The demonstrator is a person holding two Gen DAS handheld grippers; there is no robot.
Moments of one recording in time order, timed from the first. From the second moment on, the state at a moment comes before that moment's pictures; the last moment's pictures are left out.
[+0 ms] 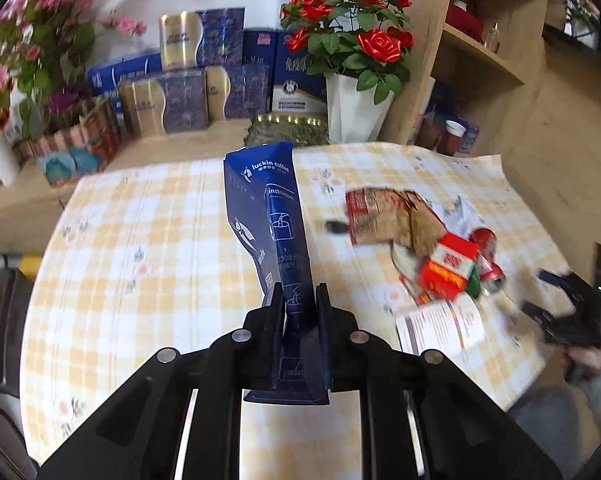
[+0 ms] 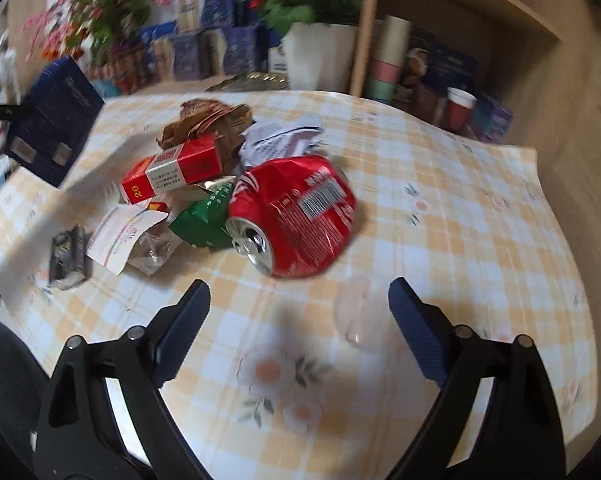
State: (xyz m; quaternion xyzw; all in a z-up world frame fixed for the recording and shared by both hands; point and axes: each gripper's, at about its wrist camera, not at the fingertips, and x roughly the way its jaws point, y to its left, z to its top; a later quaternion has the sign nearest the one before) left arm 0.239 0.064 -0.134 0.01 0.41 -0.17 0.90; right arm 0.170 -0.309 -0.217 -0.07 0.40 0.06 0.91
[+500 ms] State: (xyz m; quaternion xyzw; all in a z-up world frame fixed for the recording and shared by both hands) left arm 0.206 0.078 -0.156 -0.02 0.43 -0.19 0.88; right arm 0.231 -0.261 -0.250 -0.21 0.43 0.05 0.88
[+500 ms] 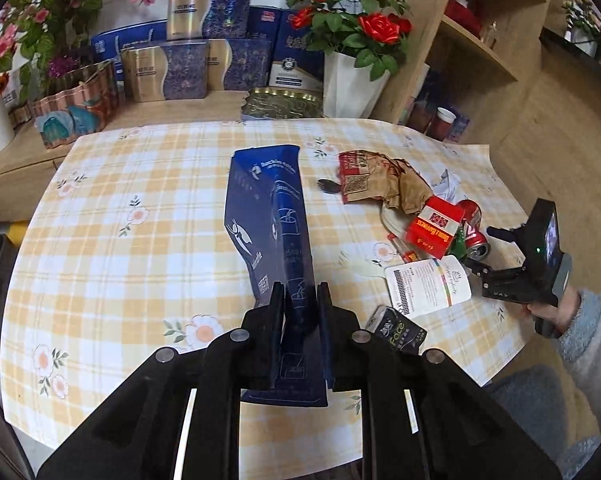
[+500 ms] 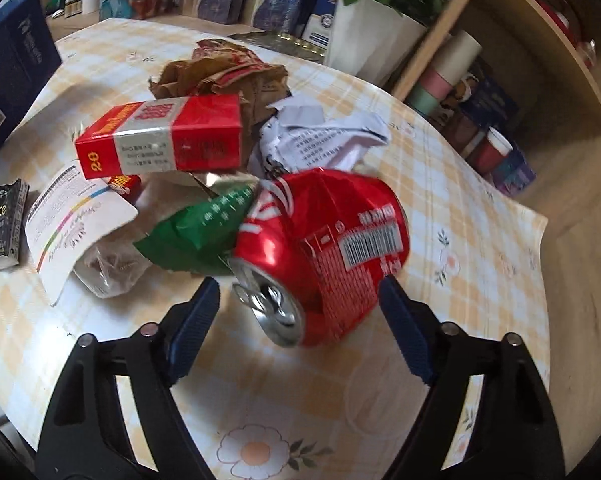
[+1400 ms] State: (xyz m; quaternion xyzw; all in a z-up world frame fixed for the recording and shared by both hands) left arm 0.164 0.071 -0.116 -0.07 0.40 -0.24 0.88; right arm 0.170 -0.262 -0.171 -0.08 0.35 0.10 0.93
